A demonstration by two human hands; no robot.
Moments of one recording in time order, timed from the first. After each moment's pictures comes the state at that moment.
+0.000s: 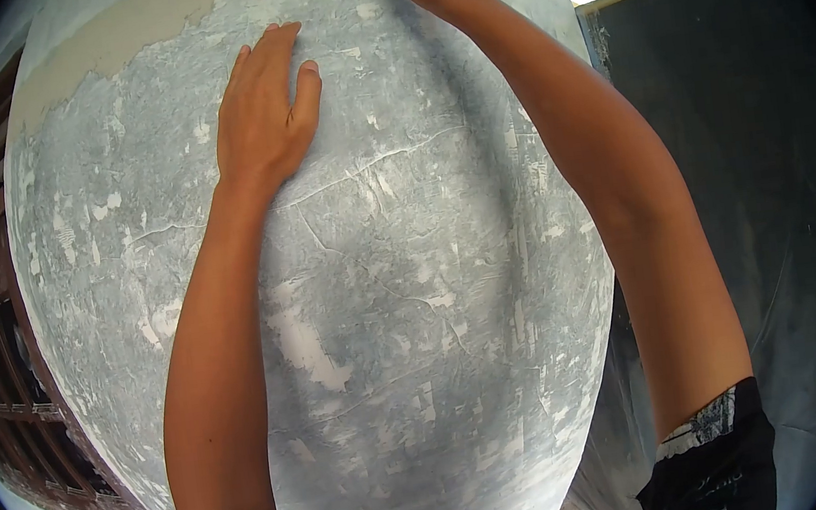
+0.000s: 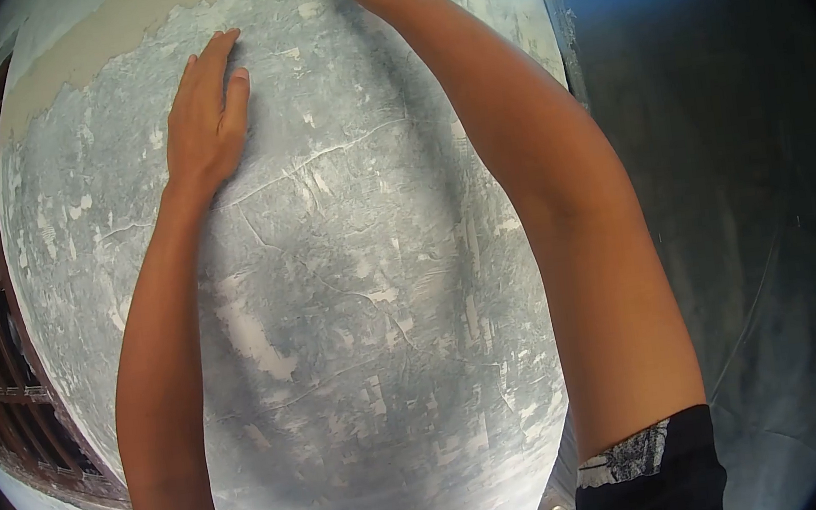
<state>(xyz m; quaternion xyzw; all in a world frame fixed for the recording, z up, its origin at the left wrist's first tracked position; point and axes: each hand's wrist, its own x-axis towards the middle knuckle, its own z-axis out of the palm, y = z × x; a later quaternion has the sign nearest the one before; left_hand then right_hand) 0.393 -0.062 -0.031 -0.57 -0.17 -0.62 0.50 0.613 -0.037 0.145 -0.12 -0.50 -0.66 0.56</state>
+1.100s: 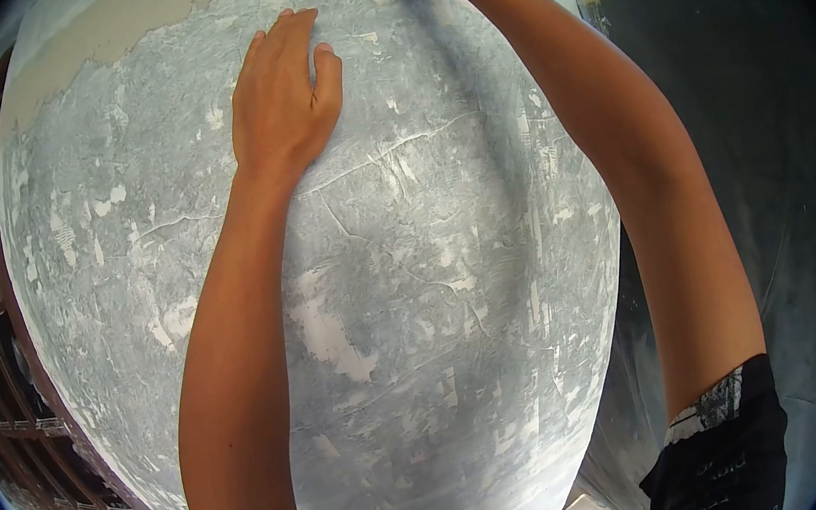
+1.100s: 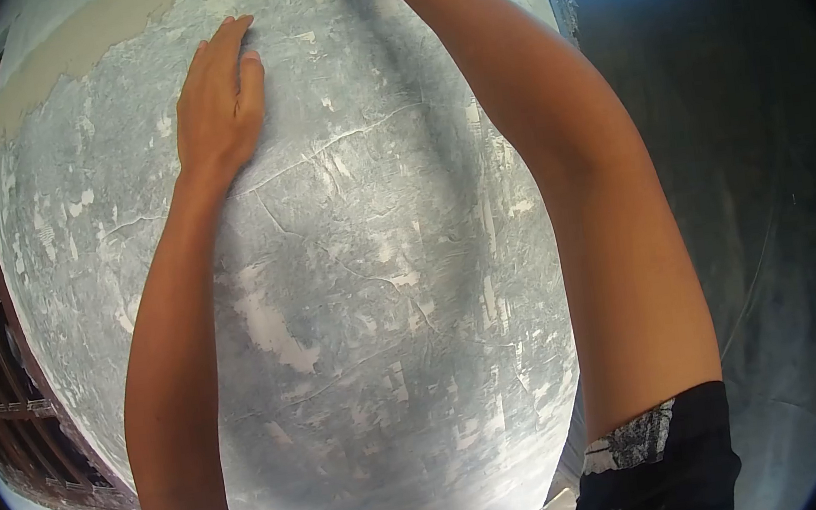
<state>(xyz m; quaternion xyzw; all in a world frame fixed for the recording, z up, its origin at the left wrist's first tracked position) 0.392 -0.056 -0.032 -0.58 -0.16 -0.64 0.48 0.594 -0.054 0.158 -0.21 -0.55 -0.63 0.51</state>
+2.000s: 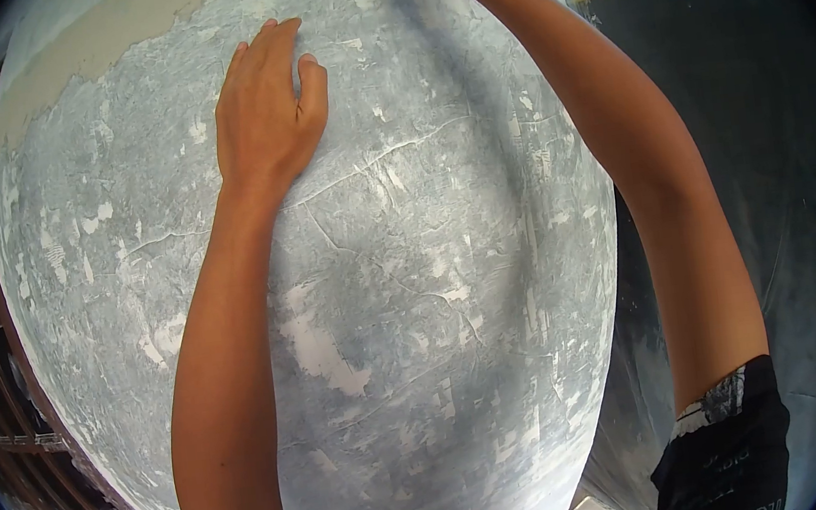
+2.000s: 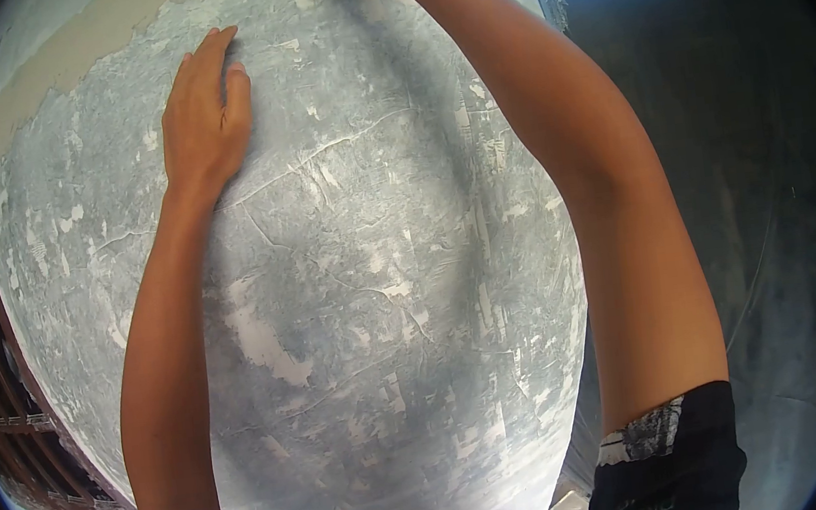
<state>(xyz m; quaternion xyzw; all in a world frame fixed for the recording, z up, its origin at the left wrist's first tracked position) 0.396 -0.055 -0.033 -0.55 -0.15 -0.65 0.50 0.611 -0.074 0.144 -0.28 -0.54 -0.55 0.57</state>
